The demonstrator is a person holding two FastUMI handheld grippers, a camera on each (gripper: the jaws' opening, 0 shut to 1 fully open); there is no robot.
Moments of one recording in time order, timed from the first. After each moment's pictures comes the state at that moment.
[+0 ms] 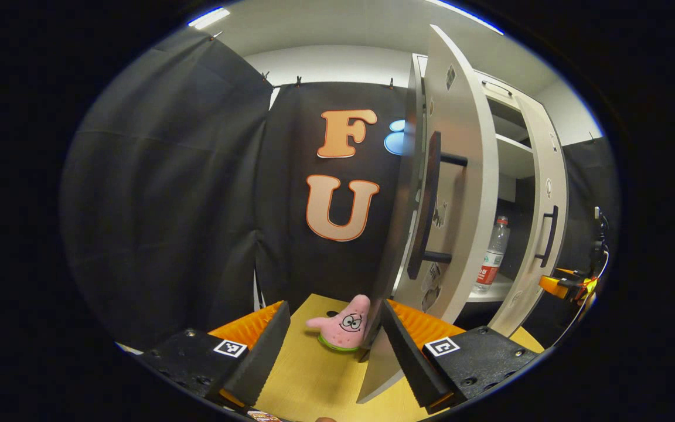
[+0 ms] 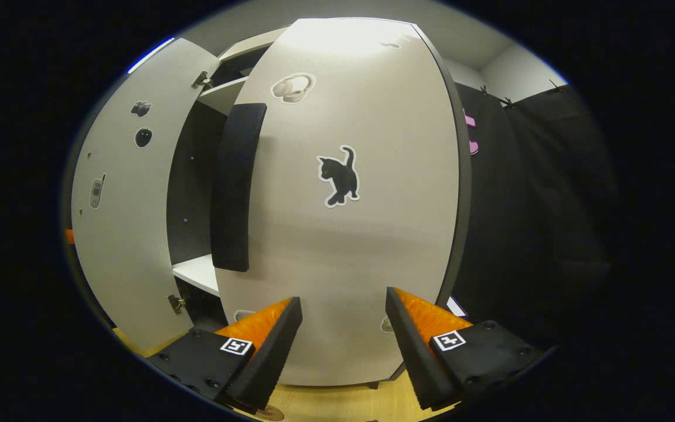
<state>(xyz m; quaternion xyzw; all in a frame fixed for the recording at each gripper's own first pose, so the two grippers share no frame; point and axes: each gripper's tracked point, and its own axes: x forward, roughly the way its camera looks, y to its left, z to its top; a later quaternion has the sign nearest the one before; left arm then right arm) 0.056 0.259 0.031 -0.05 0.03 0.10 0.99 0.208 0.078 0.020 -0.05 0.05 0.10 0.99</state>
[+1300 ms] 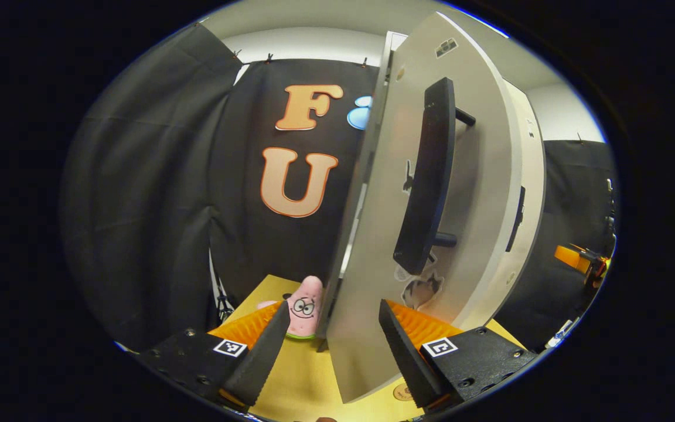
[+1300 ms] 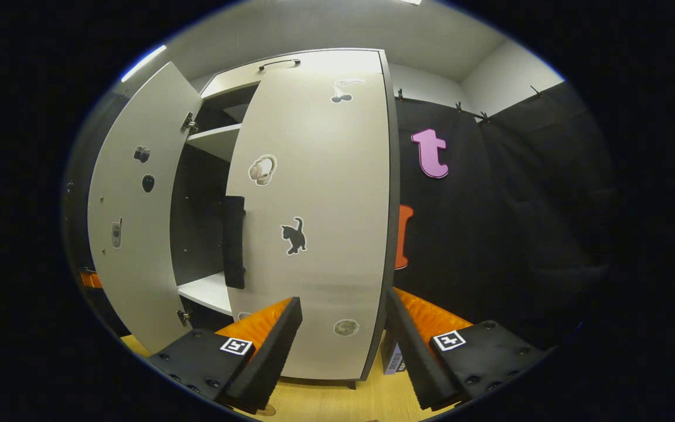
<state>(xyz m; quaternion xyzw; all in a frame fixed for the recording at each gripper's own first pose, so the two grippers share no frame) 0.094 0.176 -0.001 -0.06 0.07 -0.01 1.00 0.131 0.011 0.092 -0.04 -0.02 0.08 1.00</state>
